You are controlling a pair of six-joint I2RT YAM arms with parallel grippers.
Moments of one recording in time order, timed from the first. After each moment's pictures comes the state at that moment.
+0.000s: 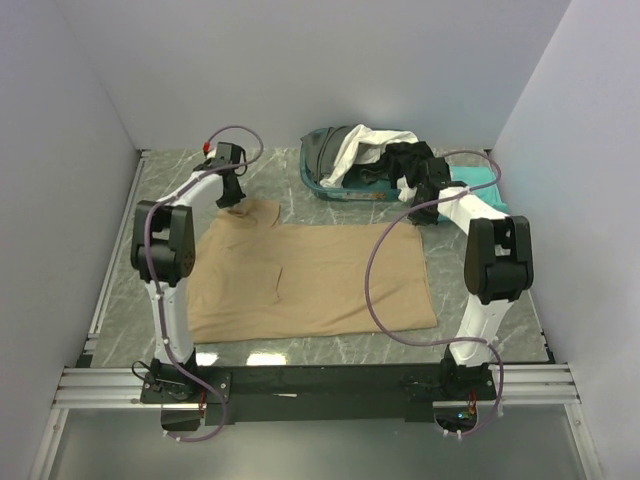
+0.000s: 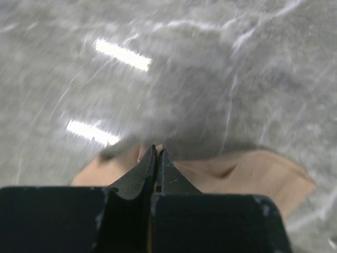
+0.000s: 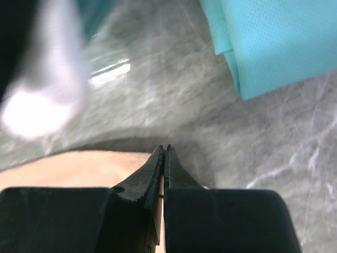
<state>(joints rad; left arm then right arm) -0.17 2.15 1.66 -0.49 -0.31 -0.49 0.08 1.91 1.34 -0.48 0.12 0.42</state>
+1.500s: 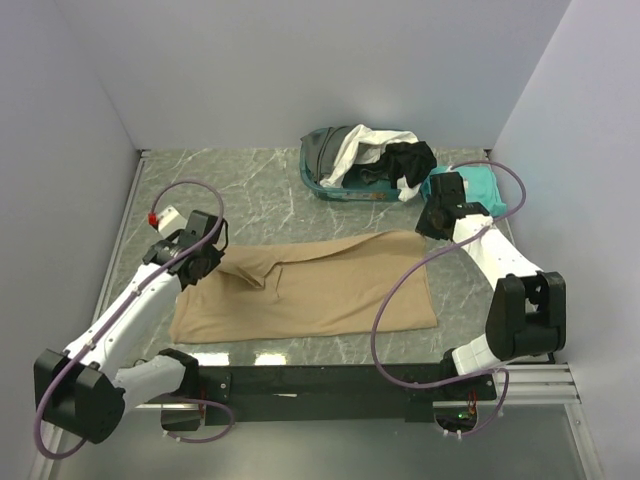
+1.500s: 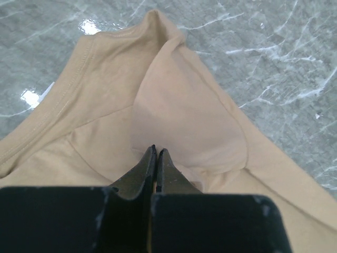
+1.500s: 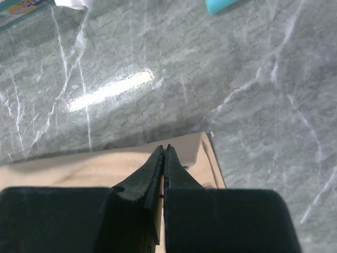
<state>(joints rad) -0.37 1.09 0.88 -0.78 -0.51 -1.07 0.11 1.48 1.07 -0.53 0.15 0.46</state>
